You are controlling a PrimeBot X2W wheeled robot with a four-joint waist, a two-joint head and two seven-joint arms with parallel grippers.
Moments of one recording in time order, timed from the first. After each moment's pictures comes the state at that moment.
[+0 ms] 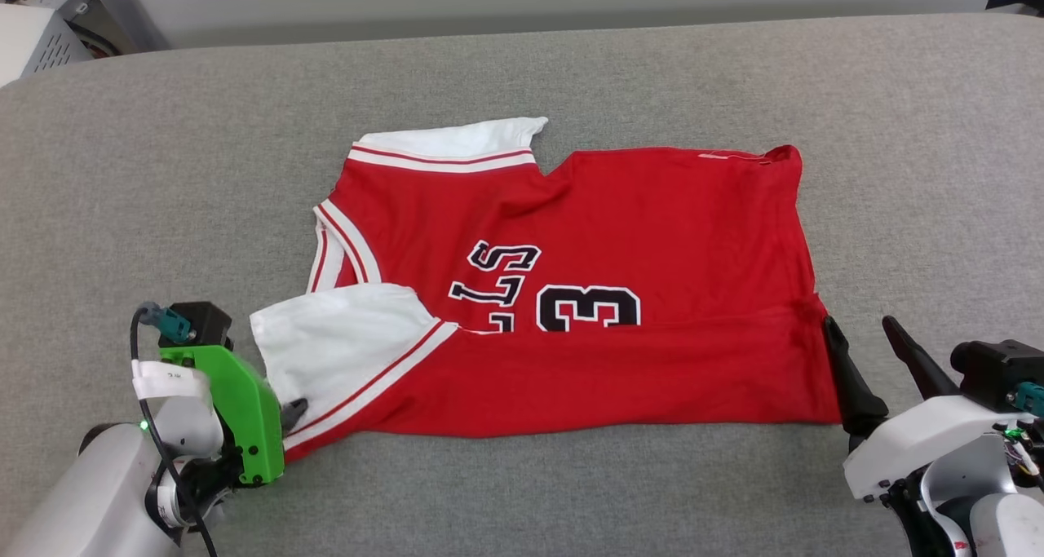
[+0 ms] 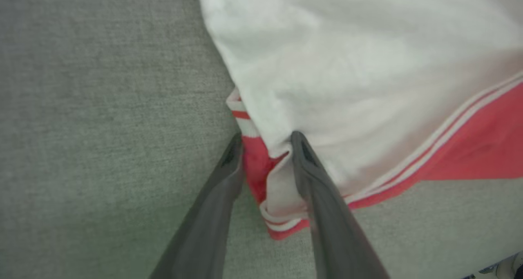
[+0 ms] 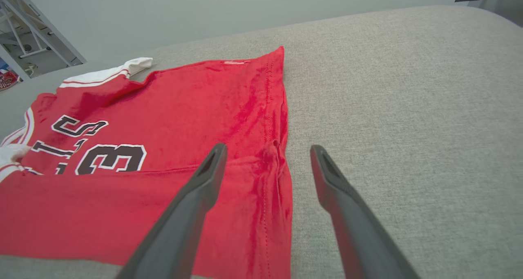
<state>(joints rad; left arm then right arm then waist) -0.33 0.56 -0.46 0.35 -0.90 0.02 0.59 -0.04 -0.13 -0.02 0.00 0.33 0.13 0.09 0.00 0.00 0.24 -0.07</state>
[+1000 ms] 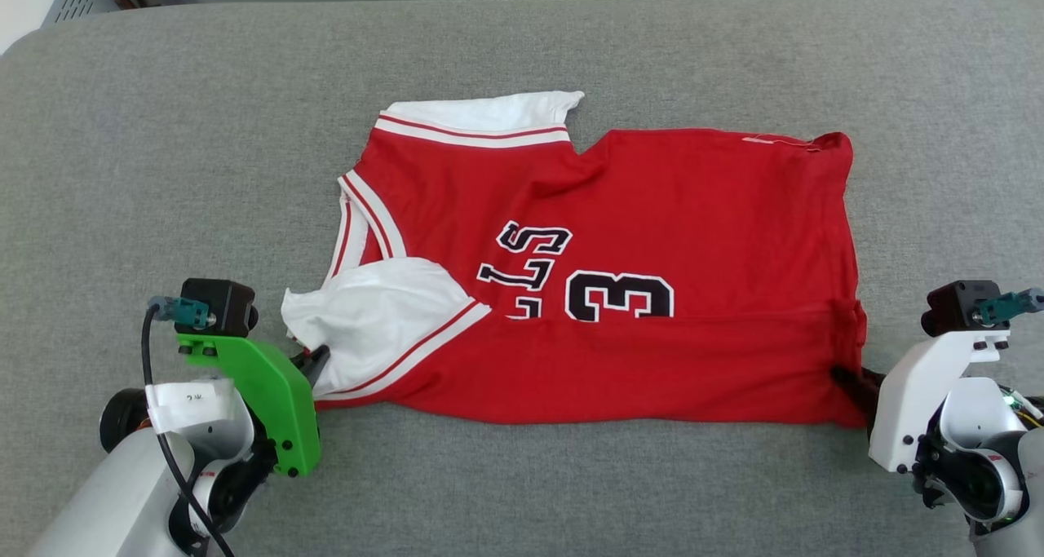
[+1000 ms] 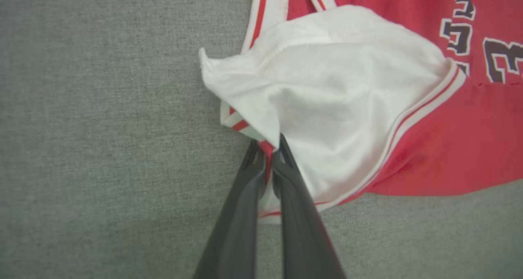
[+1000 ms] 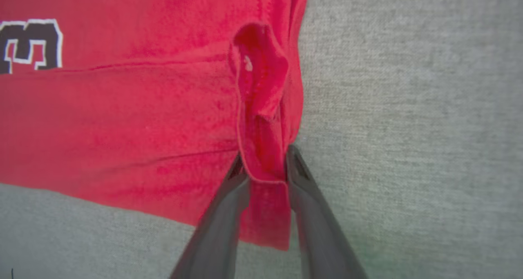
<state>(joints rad) -0.28 0.58 -0.45 0.05 -0.82 0.13 0.46 -0.18 -0.25 0.04 0.16 0.50 0.13 0.74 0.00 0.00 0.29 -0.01</state>
